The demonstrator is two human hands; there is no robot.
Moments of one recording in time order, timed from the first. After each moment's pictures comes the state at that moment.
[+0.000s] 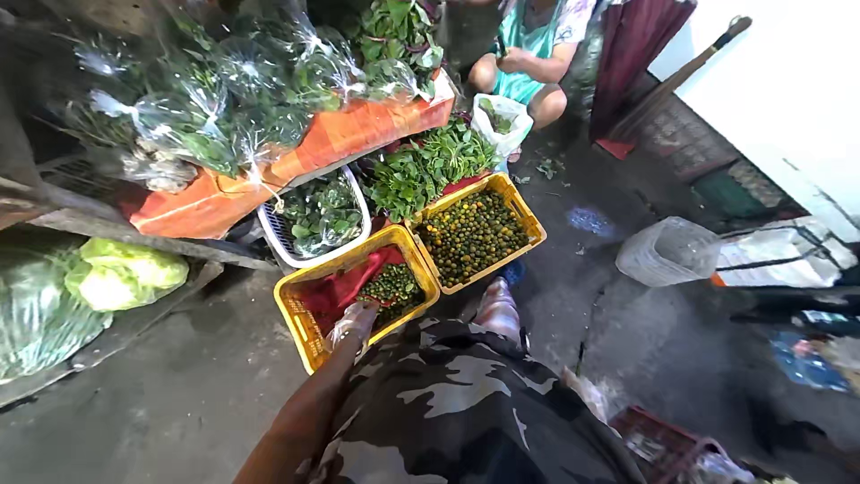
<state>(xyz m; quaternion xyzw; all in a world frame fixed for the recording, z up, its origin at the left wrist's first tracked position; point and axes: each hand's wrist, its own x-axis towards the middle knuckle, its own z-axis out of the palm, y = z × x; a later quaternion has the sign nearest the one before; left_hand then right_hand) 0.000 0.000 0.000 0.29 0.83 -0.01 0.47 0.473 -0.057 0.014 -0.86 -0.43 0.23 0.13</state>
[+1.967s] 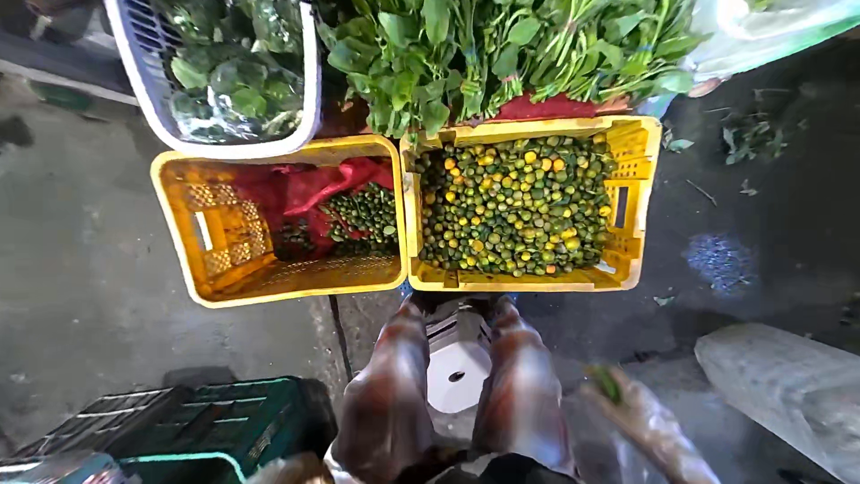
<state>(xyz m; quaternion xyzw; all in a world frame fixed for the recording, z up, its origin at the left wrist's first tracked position) 0.192 0.006 -0.041 0.17 0.65 -0.12 0.73 0.526 0.328 -0.112 -0.53 -0.58 0.48 -0.39</state>
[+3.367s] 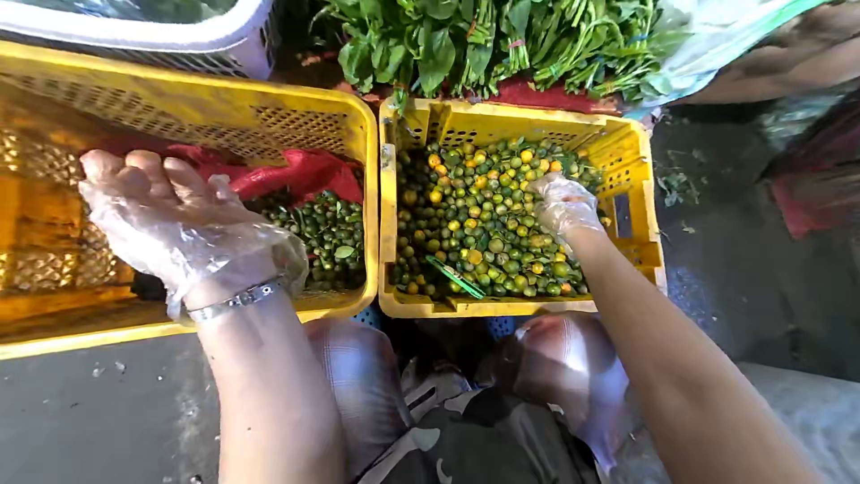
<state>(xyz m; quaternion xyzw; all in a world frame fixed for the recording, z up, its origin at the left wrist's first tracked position) 0.106 0.117 -0.299 -0.11 0.51 0.85 0.00 0.382 0.472 -0.411 -0.41 -0.89 0.06 -0.18</state>
